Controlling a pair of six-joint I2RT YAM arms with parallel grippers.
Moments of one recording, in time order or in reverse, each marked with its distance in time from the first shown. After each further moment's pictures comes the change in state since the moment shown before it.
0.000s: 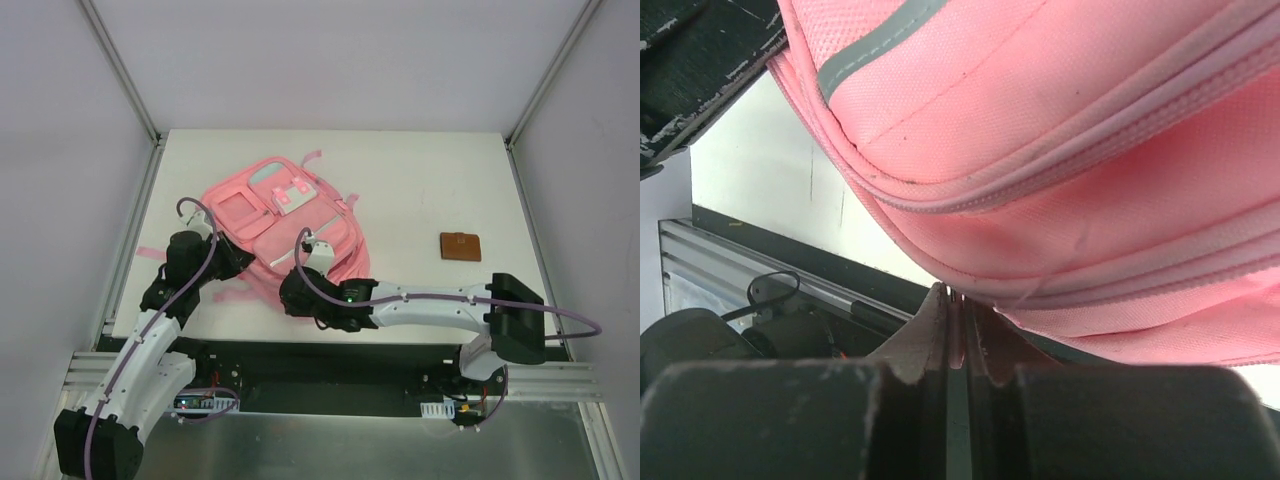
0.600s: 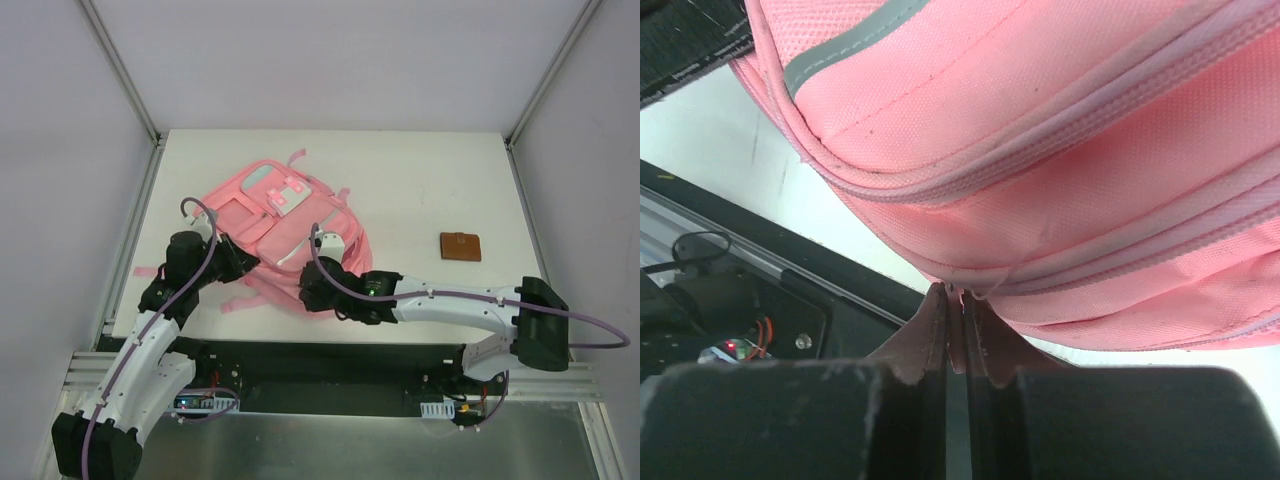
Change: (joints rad) left arm -0.015 -0.016 0.032 -0.068 0.054 0.000; right arm -0.069 -0.151 -0.081 -0.059 -0.071 -0.249
